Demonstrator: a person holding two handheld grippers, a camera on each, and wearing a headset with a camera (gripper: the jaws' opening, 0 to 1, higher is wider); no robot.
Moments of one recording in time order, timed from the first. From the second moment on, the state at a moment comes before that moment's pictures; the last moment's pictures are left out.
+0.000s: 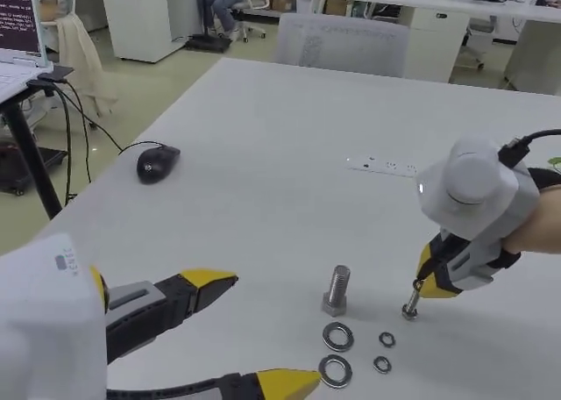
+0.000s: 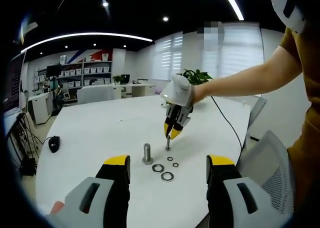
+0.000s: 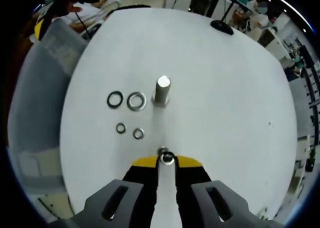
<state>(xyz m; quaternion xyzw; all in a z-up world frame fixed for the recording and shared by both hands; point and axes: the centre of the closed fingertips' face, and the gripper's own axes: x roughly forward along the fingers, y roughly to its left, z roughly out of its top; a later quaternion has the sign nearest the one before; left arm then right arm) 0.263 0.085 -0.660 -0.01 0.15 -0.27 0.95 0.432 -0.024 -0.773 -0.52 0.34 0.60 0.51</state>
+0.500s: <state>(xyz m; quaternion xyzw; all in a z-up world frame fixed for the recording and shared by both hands) 0.264 0.092 -0.662 -0.01 0.15 -0.26 0.96 0.438 -0.028 -0.801 -0.52 0.34 0.61 0.49</state>
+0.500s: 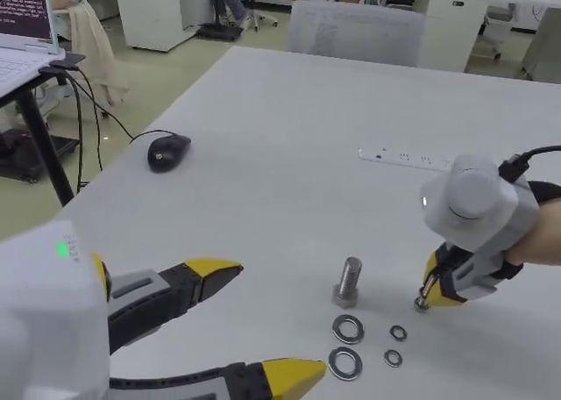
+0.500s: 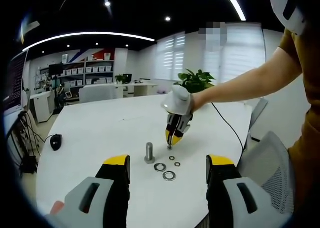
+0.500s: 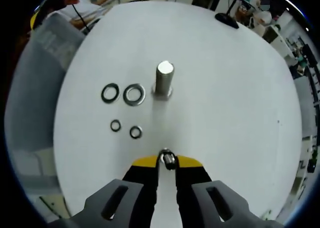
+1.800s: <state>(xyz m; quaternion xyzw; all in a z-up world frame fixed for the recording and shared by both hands) 0.256 0.076 -0.658 0.00 0.14 -0.28 0.95 0.380 -0.049 -0.808 -0.46 0.37 0.62 0.52</state>
